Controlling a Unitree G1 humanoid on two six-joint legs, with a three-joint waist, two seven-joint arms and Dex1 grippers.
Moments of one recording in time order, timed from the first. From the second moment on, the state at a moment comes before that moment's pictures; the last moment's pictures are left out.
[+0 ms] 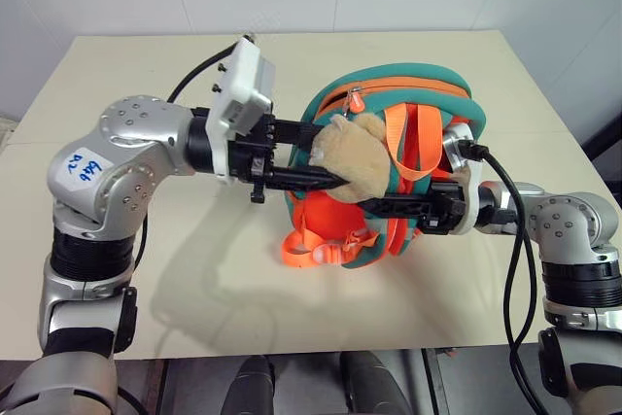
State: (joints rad) left arm -0.89 0.69 0.00 -0.30 -0.73 0.80 -1.05; right arm -0.64 -0.63 -0.08 -0.07 1.01 1.18 1.09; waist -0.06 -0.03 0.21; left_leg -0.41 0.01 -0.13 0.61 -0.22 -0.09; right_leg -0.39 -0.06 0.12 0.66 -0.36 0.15
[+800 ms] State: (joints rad) left arm -0.66 1.02 -0.03 0.07 -0.58 0.68 -1.35; right arm -0.61 -0.62 -0.09 -0.11 1.06 1.18 1.03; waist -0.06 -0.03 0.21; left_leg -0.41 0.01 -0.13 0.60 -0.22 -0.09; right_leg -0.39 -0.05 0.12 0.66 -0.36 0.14
